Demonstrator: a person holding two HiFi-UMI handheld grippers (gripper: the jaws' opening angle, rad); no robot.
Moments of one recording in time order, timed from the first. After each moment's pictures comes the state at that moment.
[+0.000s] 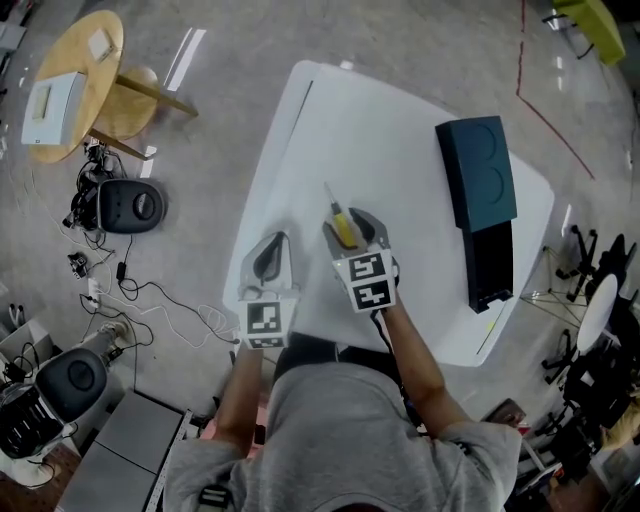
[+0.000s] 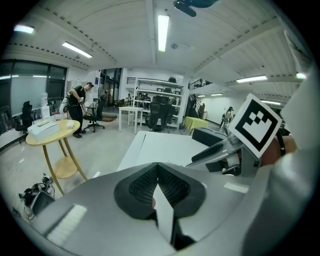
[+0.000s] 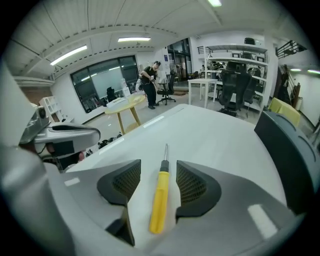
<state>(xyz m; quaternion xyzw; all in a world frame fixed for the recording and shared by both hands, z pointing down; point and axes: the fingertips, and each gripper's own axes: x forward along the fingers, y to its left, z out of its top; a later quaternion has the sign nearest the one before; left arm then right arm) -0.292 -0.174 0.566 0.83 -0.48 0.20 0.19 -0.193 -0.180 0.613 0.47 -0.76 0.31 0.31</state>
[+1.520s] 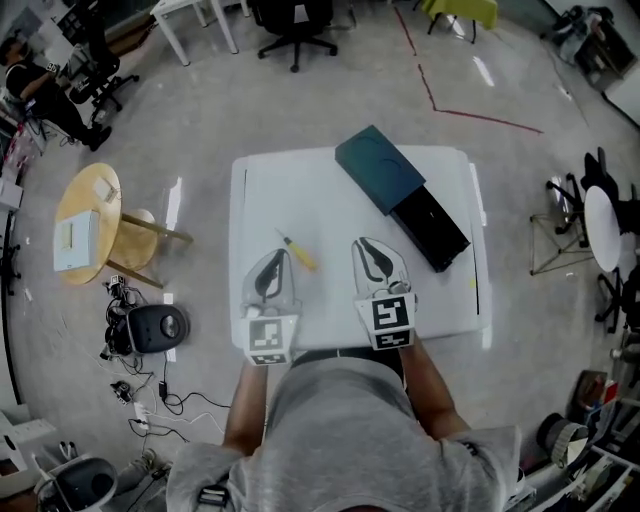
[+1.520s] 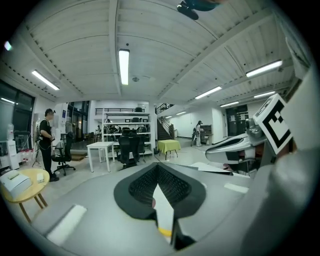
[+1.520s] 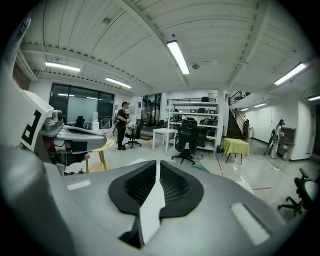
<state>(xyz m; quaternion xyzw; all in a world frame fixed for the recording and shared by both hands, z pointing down) -0.193 -0.110 0.378 0.93 -0.35 0.10 0.01 -0.071 -0.056 0.391 0.70 -0.69 0.11 0.14</state>
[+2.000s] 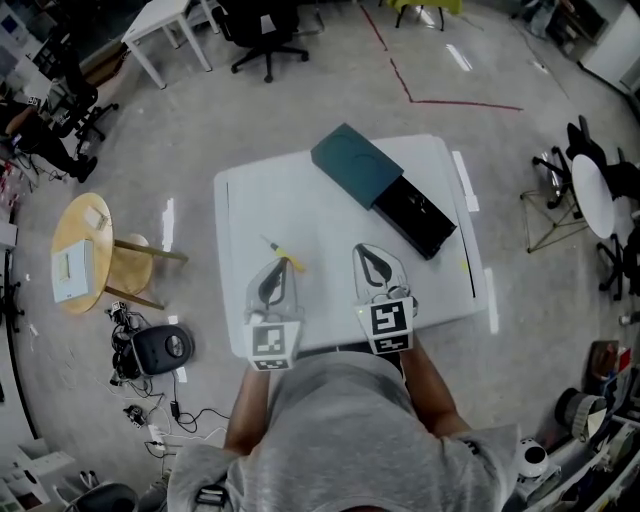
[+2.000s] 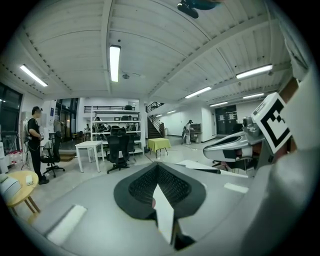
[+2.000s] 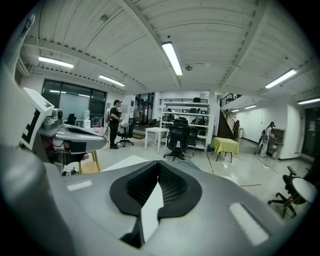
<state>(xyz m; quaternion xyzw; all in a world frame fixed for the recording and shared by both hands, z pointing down) -0.164 -0.078 0.383 0.95 -0.30 0.11 0.01 -0.050 -0.017 0.392 0.73 -0.66 0.11 0.15</state>
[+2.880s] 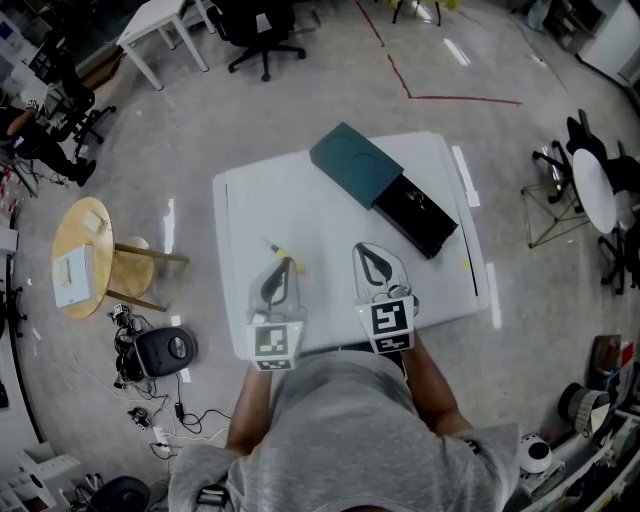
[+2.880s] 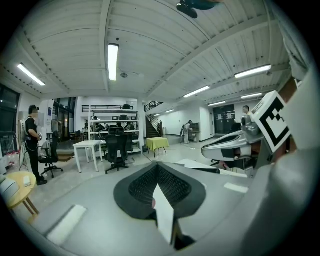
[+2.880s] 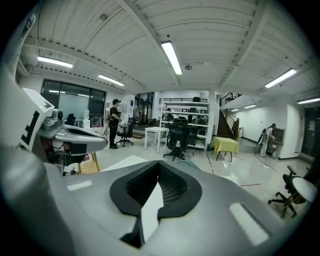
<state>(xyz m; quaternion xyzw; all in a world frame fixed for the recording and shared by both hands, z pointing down) -0.155 -0.082 0.386 0.95 -0.29 0.12 0.01 -0.046 -0.022 0.393 0.73 -0.65 0.11 0.15</state>
